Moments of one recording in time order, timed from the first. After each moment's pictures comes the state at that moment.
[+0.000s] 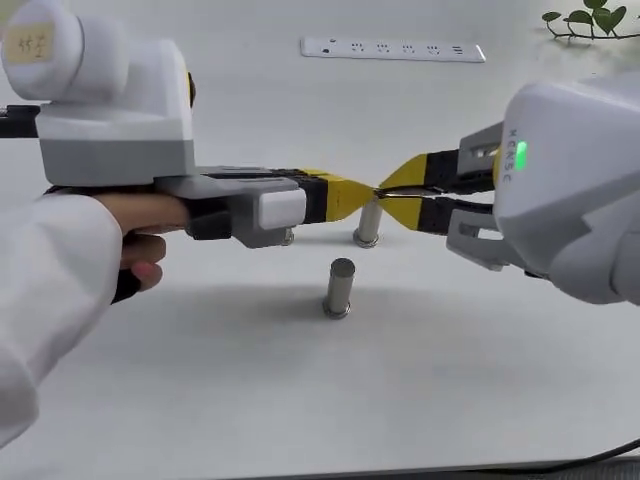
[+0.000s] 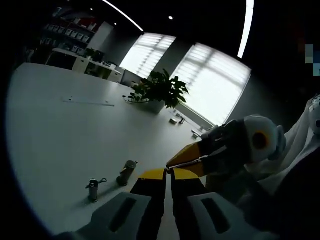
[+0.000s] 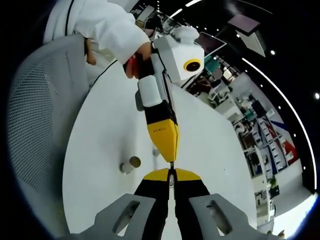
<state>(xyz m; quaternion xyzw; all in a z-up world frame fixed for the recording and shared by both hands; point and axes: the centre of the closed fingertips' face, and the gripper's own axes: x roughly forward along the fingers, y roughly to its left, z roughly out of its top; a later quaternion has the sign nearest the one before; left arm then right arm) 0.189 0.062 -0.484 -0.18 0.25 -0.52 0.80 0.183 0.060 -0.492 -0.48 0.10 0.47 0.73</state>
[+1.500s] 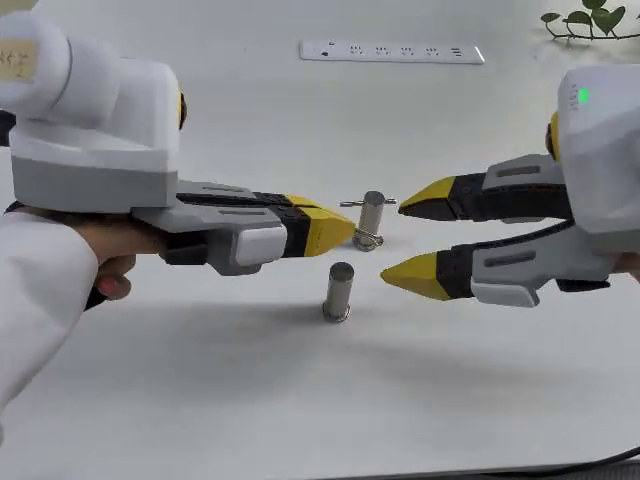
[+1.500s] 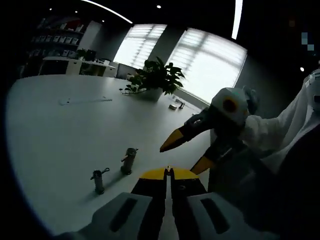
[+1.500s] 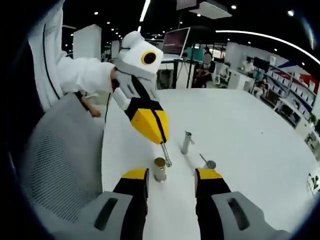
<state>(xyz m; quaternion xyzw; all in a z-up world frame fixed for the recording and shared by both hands) 0.154 0.063 -0.492 -0.08 0.26 -0.55 0.79 0.164 0.046 -0.516 -0.18 0.25 0.55 0.78</state>
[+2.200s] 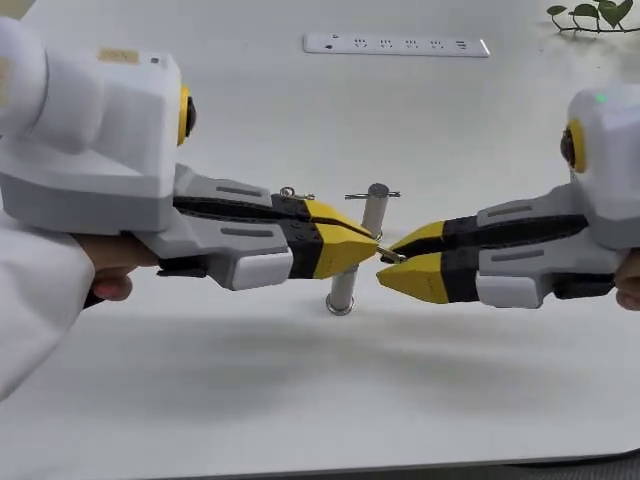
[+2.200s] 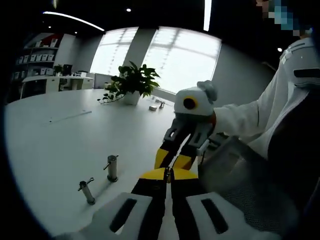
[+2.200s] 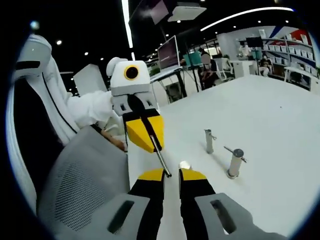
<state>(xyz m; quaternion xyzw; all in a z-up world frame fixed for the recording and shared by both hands) 0.135 0.056 -0.479 -0.04 0.21 -0.62 0.76 0.139 0.062 -0.519 -0.04 0.28 0.59 0.76</state>
